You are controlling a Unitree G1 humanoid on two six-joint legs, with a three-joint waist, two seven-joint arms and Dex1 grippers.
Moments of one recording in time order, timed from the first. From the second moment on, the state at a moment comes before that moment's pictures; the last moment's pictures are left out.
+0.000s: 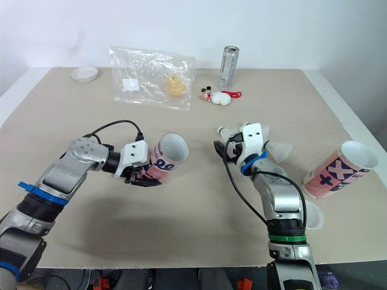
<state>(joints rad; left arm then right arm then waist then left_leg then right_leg) -0.66 0.65 -0.34 0.05 -0.09 0.36 -1.23 -0.48 -0.32 -0.09 0.07 0.25 0.54 0.37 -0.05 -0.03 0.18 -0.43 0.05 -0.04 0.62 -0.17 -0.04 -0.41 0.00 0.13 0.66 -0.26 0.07</state>
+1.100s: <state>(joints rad) -0.72 0.63 -0.33 0.14 -0.10 0.40 -1.21 -0.64 -0.73 0.04 -0.08 0.19 -0.18 1.03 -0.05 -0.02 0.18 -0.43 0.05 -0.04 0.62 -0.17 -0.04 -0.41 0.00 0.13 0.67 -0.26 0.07</state>
